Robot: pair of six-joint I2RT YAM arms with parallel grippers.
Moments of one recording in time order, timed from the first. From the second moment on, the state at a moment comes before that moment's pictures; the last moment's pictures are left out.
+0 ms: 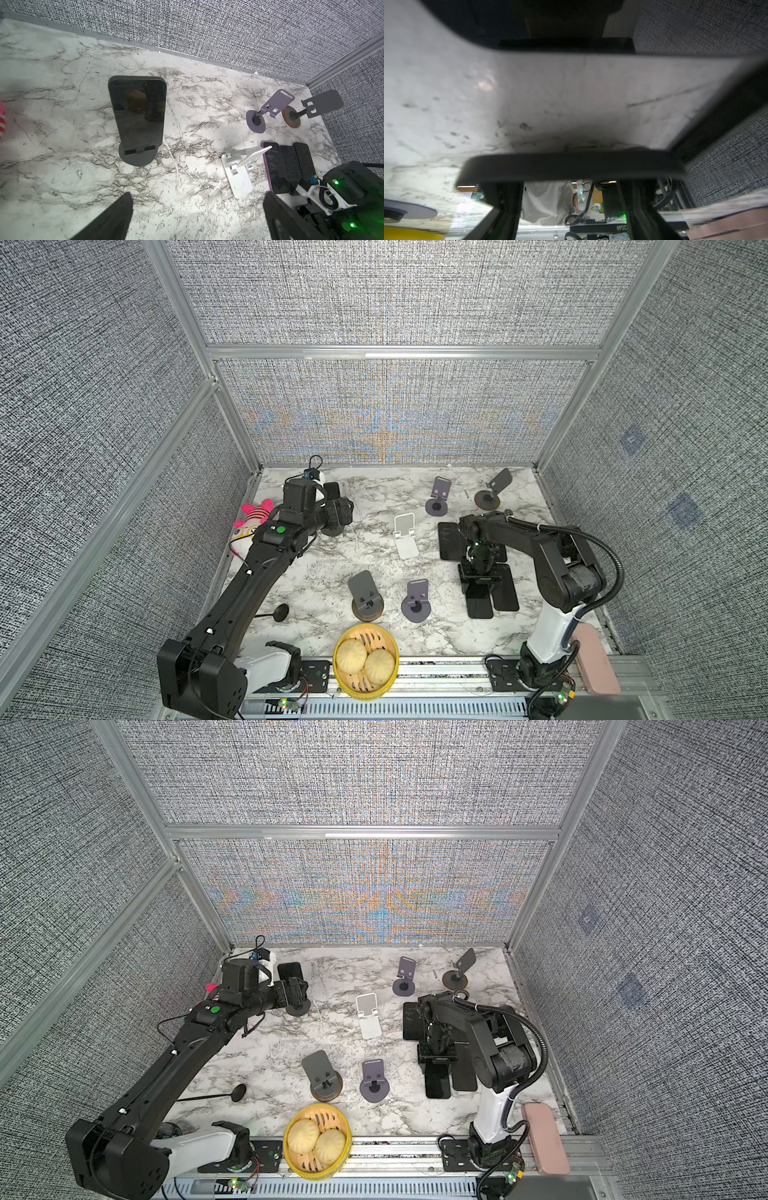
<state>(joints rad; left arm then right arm) -0.31 1.21 1.10 -0.52 0.12 -0.38 0.34 1.86 1.13 -1.15 -0.07 0.34</state>
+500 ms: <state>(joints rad) -0.31 1.21 1.10 -0.52 0.12 -0.38 0.34 1.89 1.16 -1.18 -0.06 0.34</state>
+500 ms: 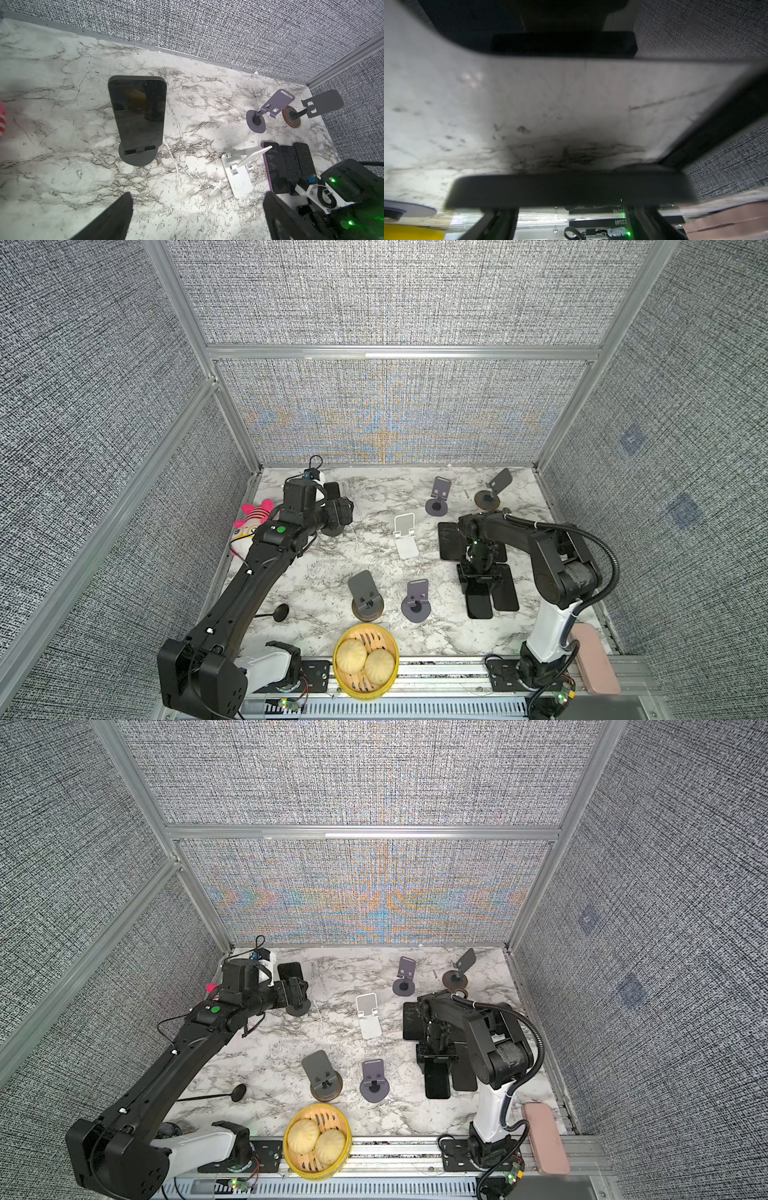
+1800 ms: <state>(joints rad) -0.31 1.21 1.10 -0.52 0.12 -0.38 0.31 1.88 1.21 -1.13 0.03 0.35</state>
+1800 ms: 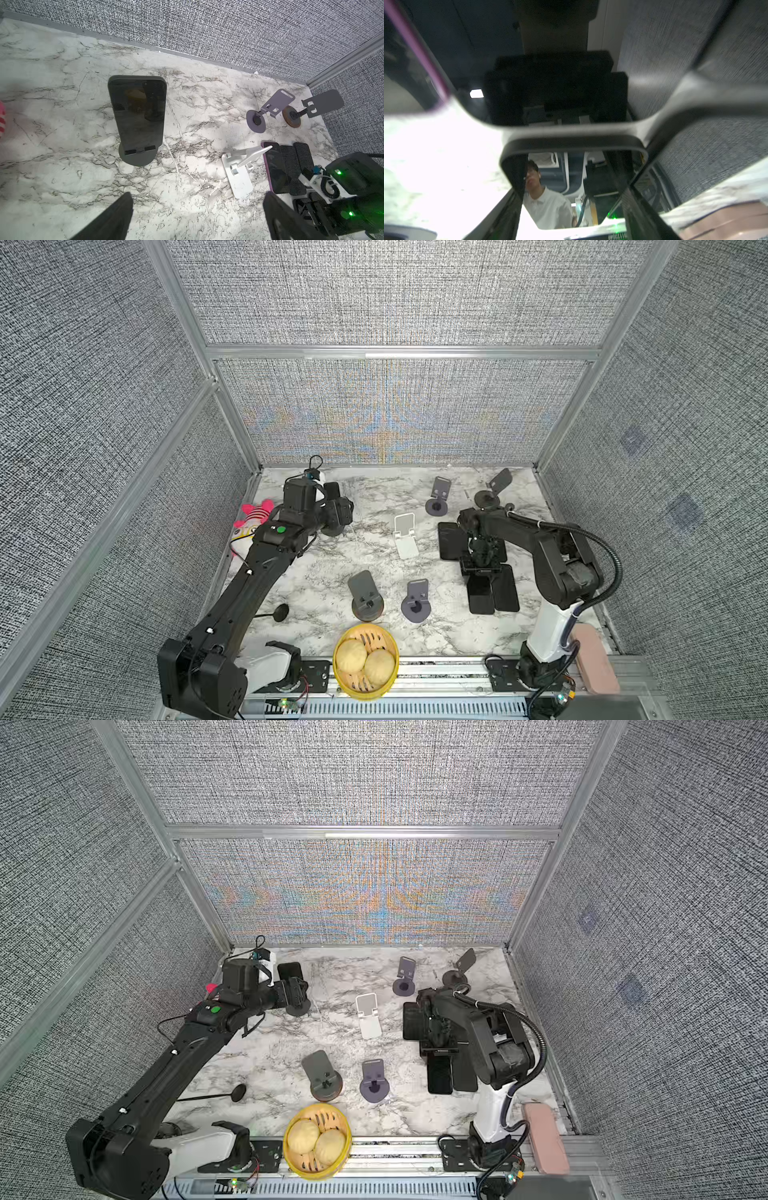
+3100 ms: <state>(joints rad) -0.31 1.20 1.10 -0.52 0.13 -0.38 0.23 1.74 1.23 -1.02 0.04 0.29</state>
